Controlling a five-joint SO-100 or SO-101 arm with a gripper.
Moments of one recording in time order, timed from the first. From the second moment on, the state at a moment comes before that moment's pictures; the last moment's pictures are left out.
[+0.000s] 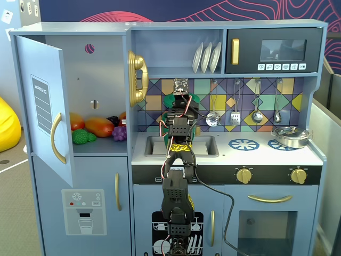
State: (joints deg) arm 5.1 118.9 82.3 24.3 -96.4
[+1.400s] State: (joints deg) arm 3.0 115.8 91.1 20.5 -96.9
